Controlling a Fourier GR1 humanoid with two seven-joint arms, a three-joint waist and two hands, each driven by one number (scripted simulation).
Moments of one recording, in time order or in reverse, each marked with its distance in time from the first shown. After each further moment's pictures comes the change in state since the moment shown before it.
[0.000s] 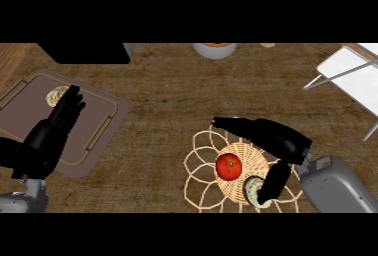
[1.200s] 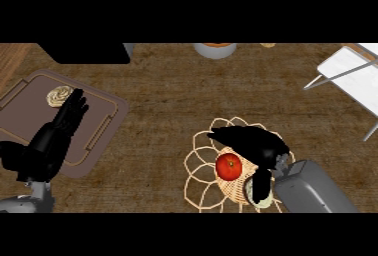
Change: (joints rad) left arm 0.019 -0.096 0.059 -0.013 -0.092 -0.075 0.012; right arm 0.001 0.119 0.047 0.050 0.367 0.146 0.135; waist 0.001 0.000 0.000
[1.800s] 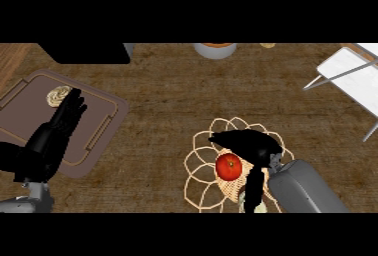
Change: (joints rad) left arm 0.003 -0.039 0.048 -0.017 -0.026 -0.045 0.014; right arm 0.013 0.050 -0.025 0.136 0.141 0.003 -0.125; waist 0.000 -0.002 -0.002
